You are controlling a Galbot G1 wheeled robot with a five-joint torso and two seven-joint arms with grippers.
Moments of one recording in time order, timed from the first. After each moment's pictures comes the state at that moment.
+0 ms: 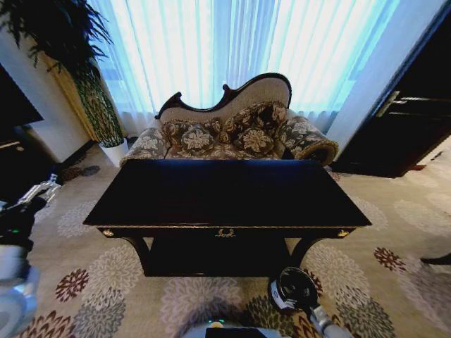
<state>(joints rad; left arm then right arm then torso) 1.55 -1.27 -1.32 -2.50 -1.02 0.32 -0.20 -1.44 0.98 0.24 1.13 0.29 0.39 -0.09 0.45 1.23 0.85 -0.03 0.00</state>
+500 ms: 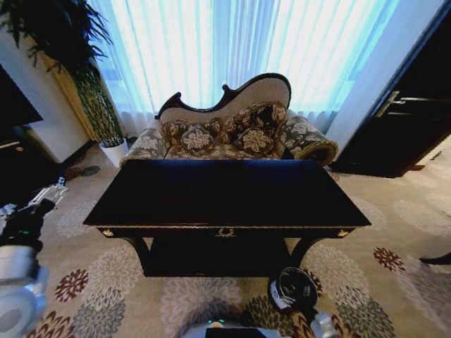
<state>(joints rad) 1.54 -1.28 -1.30 -2.50 -1.00 0.32 -0.20 -1.84 0.84 0.36 1.70 0.36 0.32 0.21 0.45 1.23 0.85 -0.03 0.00</state>
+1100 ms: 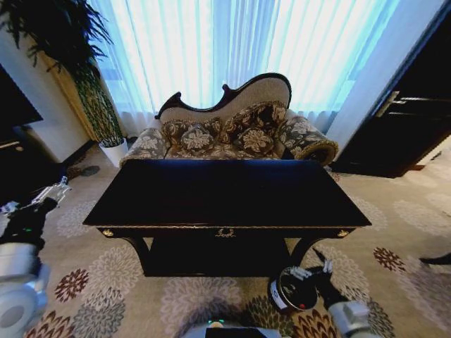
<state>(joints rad) 1.55 -1.26 -1.29 -2.49 -0.99 0.32 -0.21 -2.07 0.78 0.70 2.26 0.43 0.24 0.38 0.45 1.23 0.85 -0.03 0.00</state>
